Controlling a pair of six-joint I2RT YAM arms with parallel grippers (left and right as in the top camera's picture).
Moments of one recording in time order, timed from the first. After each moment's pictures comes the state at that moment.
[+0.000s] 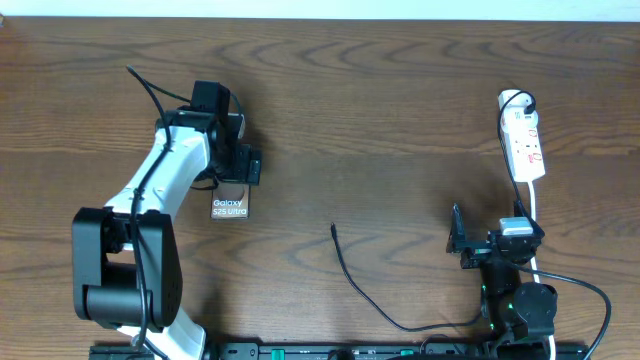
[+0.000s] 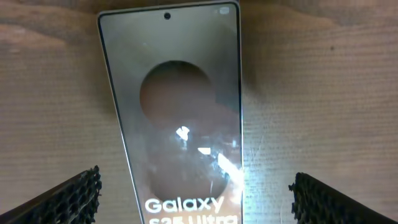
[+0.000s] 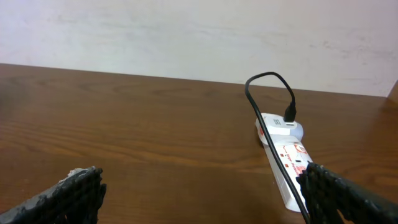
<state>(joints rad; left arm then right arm) -0.10 1.80 1.22 -0.83 0.05 -0.02 0.09 0.01 0.01 -0.07 0.03 -0.05</state>
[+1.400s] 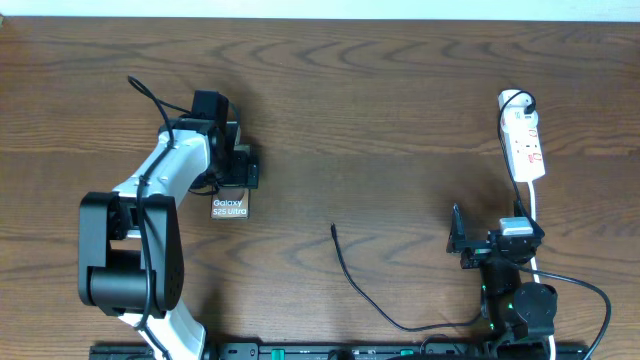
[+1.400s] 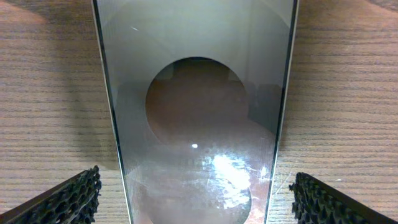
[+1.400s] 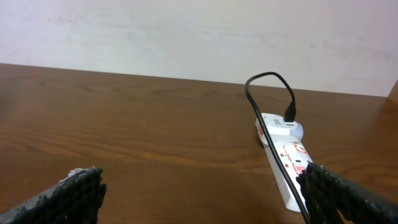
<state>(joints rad) -0.08 1.86 1.17 -0.75 0.05 -0.07 0.09 0.01 0.01 -0.07 0.03 -0.05</state>
